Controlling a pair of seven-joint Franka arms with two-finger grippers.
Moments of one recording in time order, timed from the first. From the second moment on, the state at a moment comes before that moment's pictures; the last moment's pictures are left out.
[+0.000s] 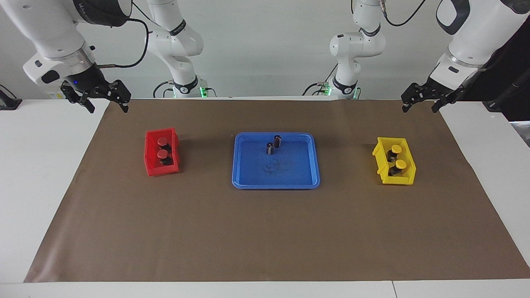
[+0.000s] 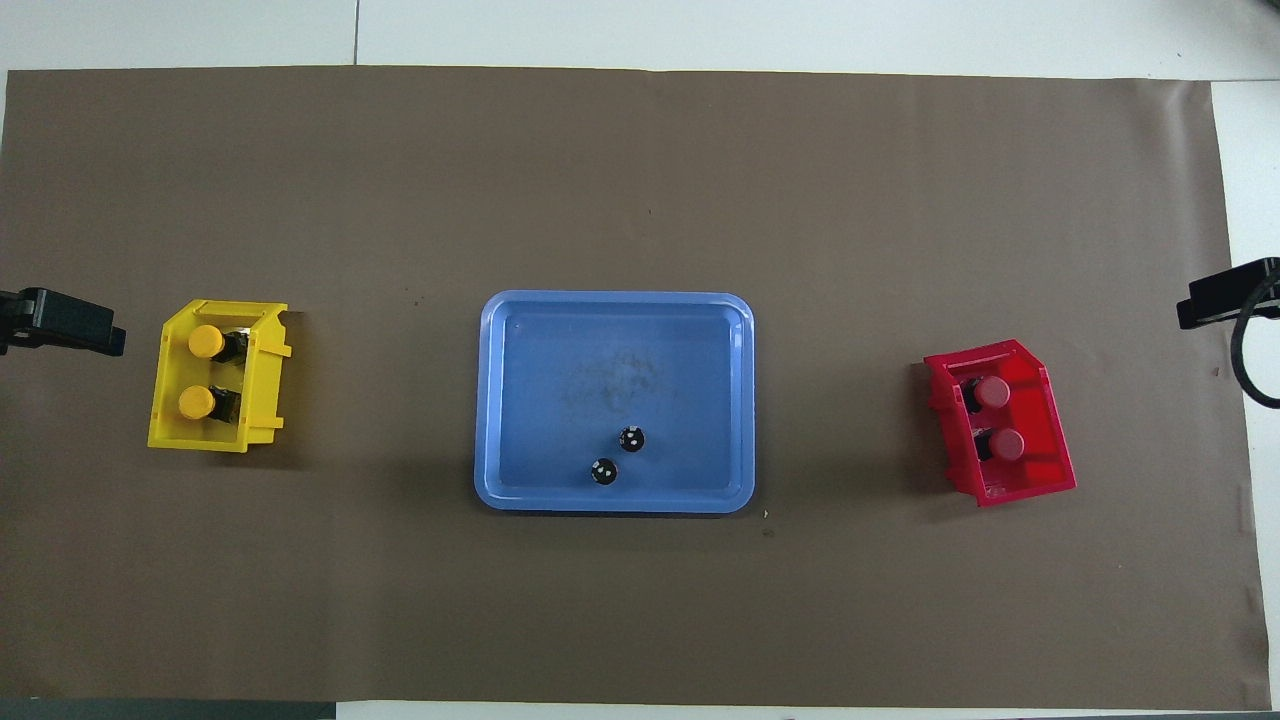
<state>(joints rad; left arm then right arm) -0.02 -0.07 -0.02 -1.67 0.00 1.53 0.06 -0.05 -0.01 -0.04 -1.57 -0.03 1.50 -0.11</state>
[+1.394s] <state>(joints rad) 0.01 -0.09 -0.02 -1.86 0.00 1.70 0.12 0.03 0.04 0.00 -1.63 -0.03 1.64 -0.04</state>
